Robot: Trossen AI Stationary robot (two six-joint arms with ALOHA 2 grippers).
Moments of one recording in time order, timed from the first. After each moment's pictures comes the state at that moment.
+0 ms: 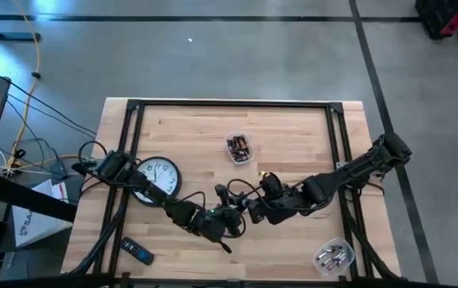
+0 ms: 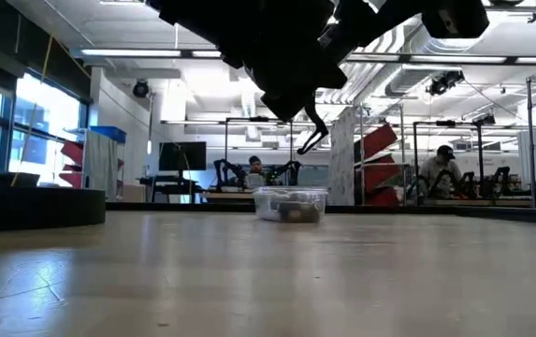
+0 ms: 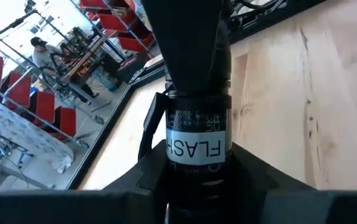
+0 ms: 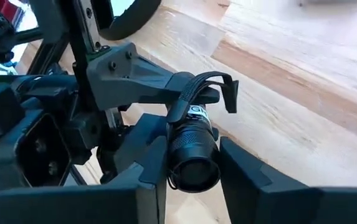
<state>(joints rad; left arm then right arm) -0.50 2.00 1.21 0.36 -1.02 0.26 0.48 1.61 1.31 -0.67 0.42 1.35</state>
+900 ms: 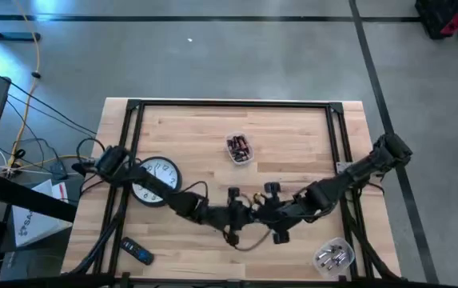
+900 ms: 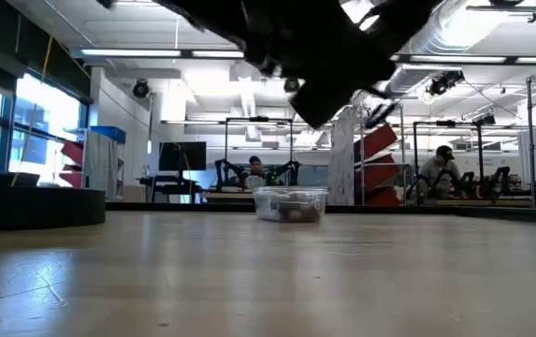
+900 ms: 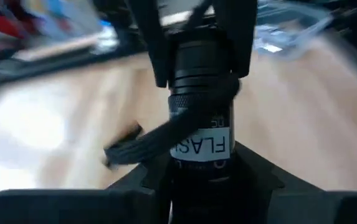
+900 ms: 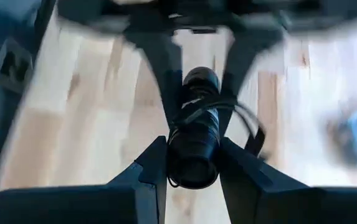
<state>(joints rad) -0.41 1.97 1.21 0.31 -0.37 -0.02 0.54 1.61 1.31 -0.72 0.31 0.14</state>
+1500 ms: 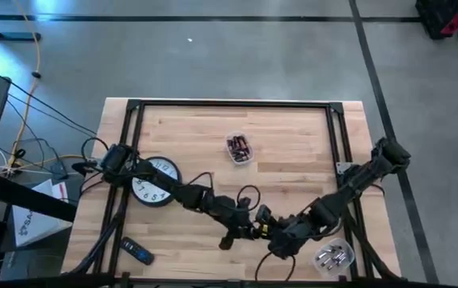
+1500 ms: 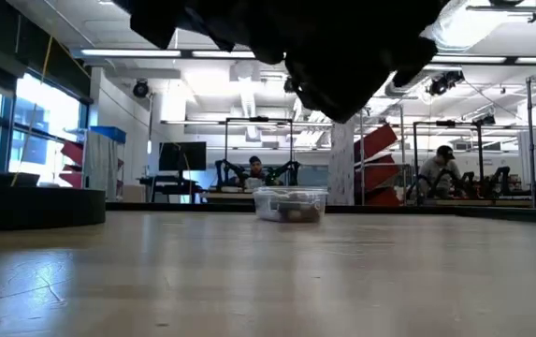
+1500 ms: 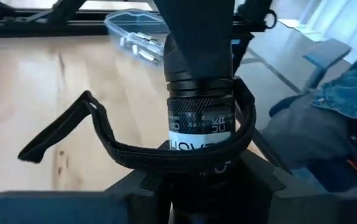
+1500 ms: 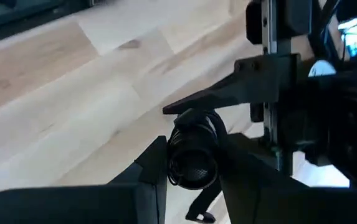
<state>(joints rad) -0.36 2.01 1.21 0.37 0.15 -0.12 0.66 1.66 1.31 -0.58 0.34 -0.50</state>
